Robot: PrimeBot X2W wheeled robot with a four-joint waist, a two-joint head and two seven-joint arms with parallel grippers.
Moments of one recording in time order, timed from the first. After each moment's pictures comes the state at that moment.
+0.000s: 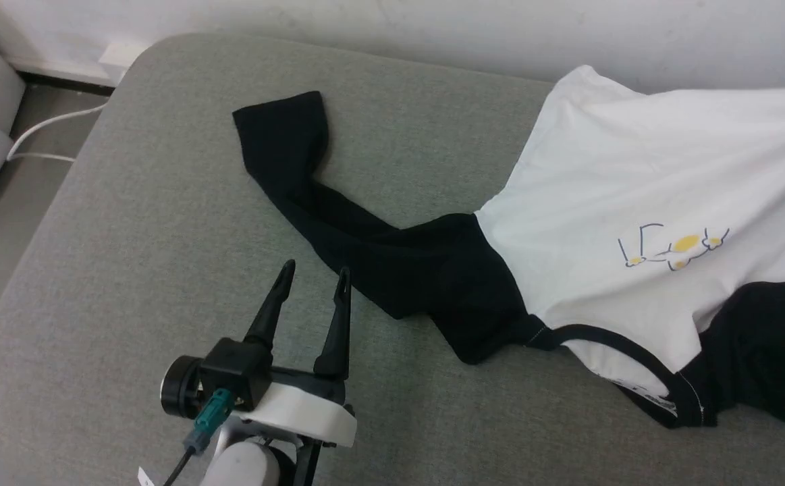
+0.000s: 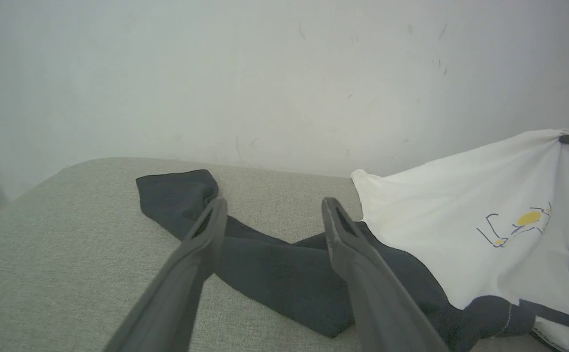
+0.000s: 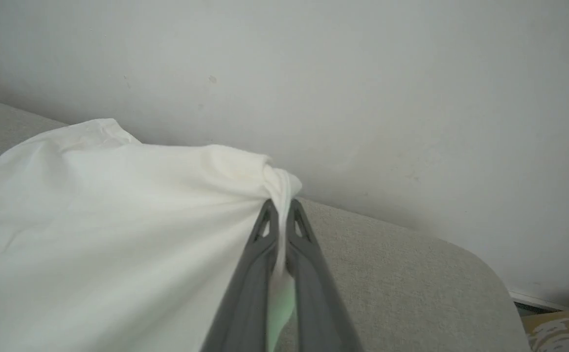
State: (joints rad) left arm -0.13 0.15 -0.38 0.03 -0.30 0.14 -0.26; right arm -0.88 -0.56 0.20 0.99 0.29 0.13 0.04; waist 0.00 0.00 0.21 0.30
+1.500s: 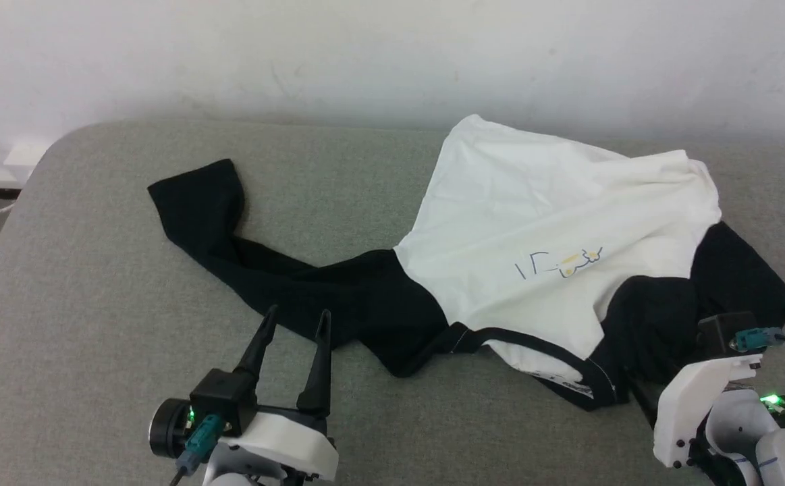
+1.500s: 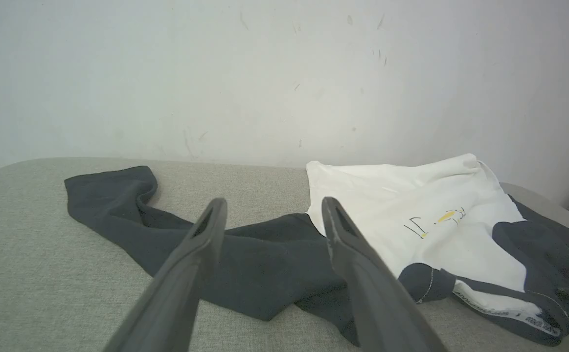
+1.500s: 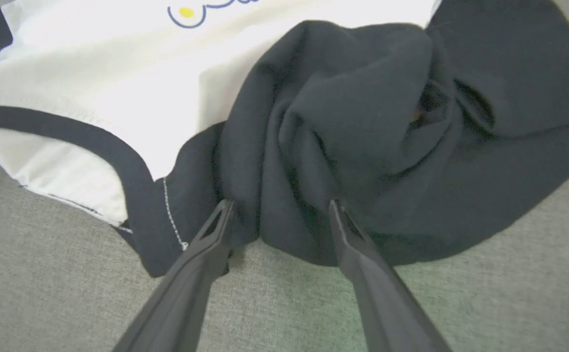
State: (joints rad) left arm -0.06 0.18 -0.37 0.09 -0.33 0.14 -0.26; right arm -0.11 -0.22 0.02 0.27 0.31 0.13 0.45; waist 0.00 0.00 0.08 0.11
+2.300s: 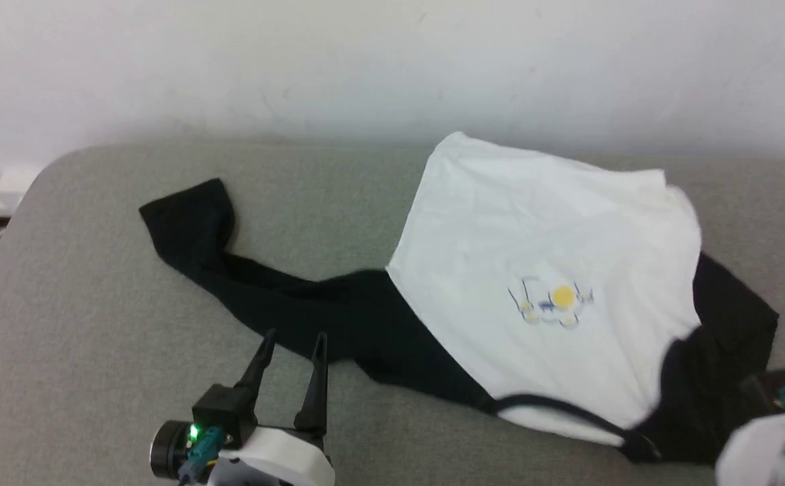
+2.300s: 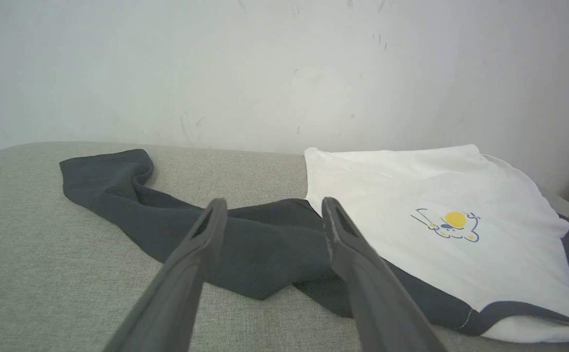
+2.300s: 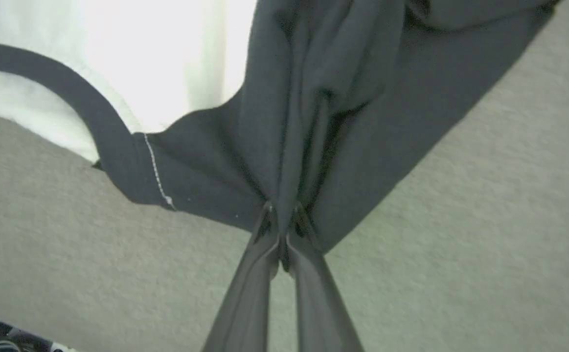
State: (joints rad) left arm -0.04 0.18 -0.36 0.15 -0.35 0.14 -0.26; right arm 0.09 -0.35 0.01 0.07 0.36 0.13 0.69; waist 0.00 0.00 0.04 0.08
